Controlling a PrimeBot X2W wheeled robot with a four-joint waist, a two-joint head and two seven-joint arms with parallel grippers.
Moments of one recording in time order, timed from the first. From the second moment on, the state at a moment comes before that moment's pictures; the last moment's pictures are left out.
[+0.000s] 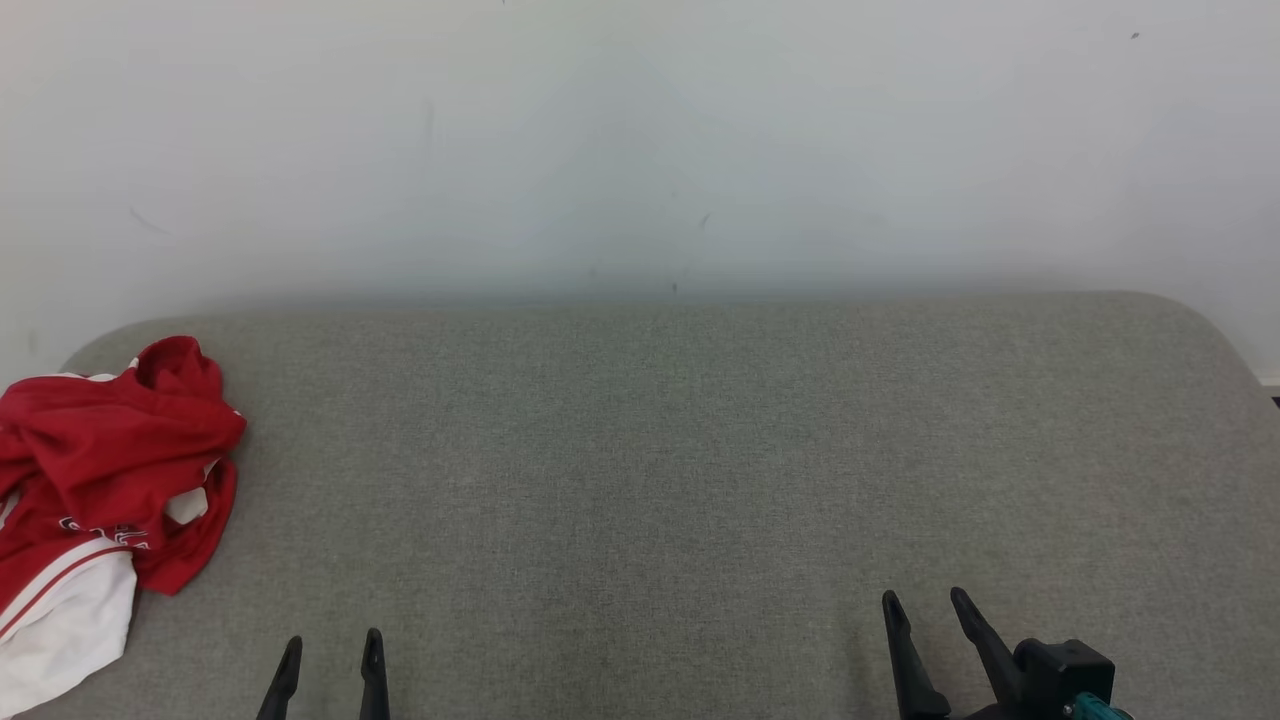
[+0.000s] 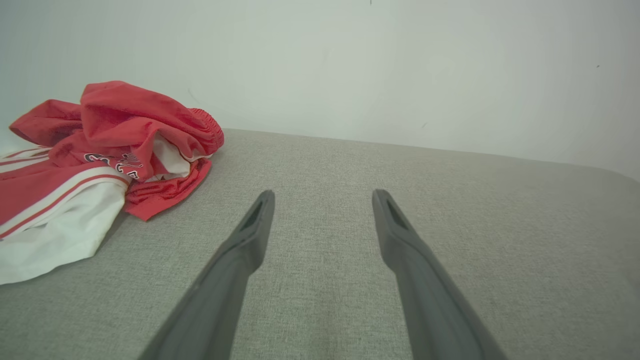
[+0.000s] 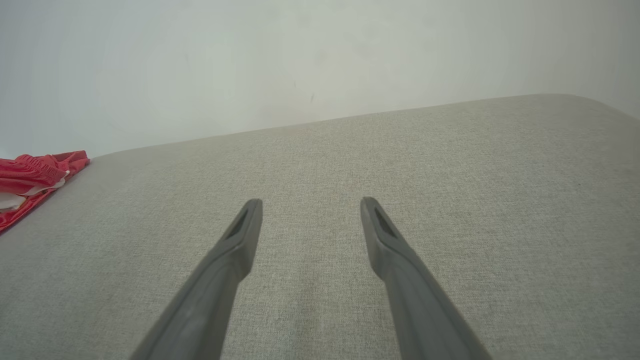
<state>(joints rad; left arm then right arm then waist) 0.06 0.06 0.00 0.24 -0.18 -0.08 -0.26 -0.03 -0.05 0.06 0.37 0.20 0.13 -0.20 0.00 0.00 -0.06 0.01</state>
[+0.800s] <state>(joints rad) 0.02 0.05 0.01 0.31 -0.21 -0.09 -0.26 0.00 -0.05 0.04 0.33 0.21 0.13 -0.13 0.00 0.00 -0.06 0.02</state>
